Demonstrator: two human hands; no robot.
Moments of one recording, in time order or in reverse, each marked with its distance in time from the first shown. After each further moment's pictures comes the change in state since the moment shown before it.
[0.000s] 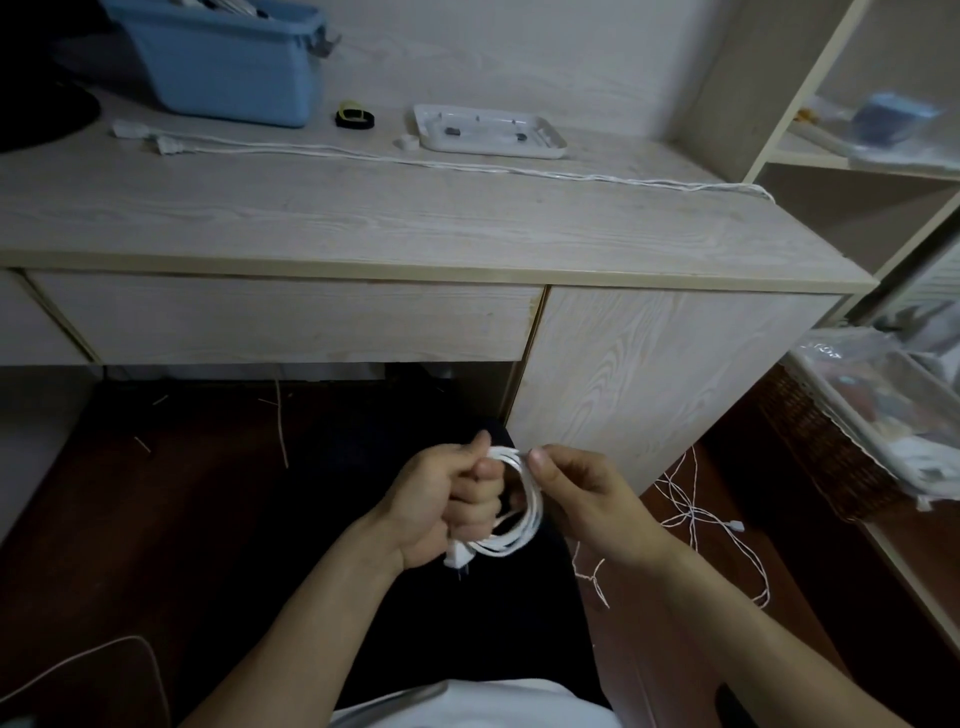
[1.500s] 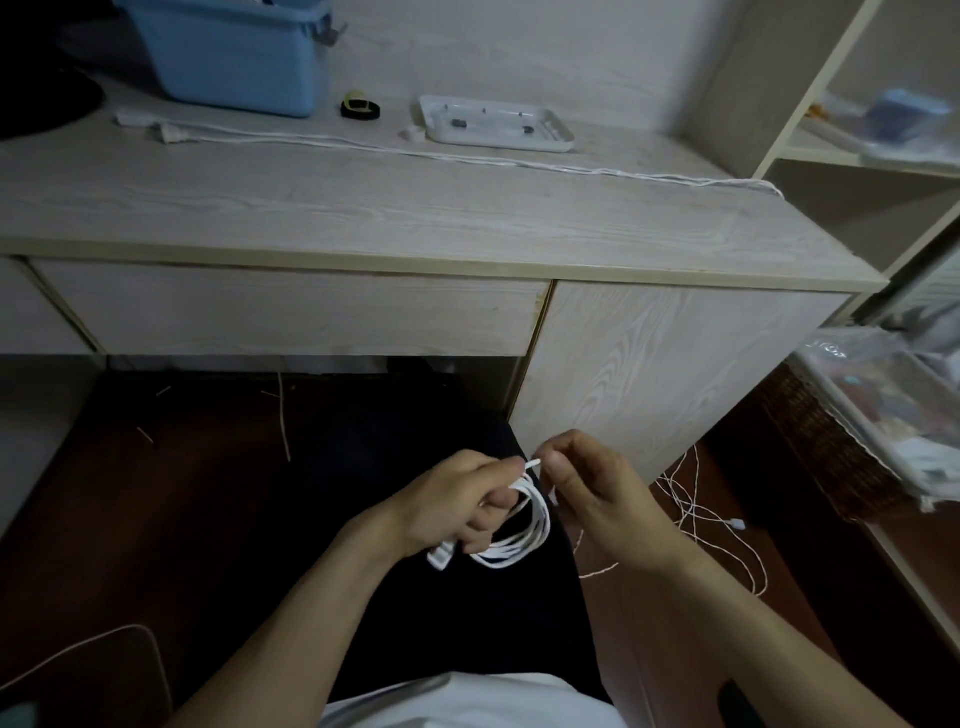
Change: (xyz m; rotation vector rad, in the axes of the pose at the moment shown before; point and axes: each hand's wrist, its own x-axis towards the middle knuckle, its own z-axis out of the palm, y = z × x) left_hand -0.004 0.001 0.007 0.528 -0.070 -0.009; right_hand -0.002 0.011 -0.017 -0.399 0.079 -0.138
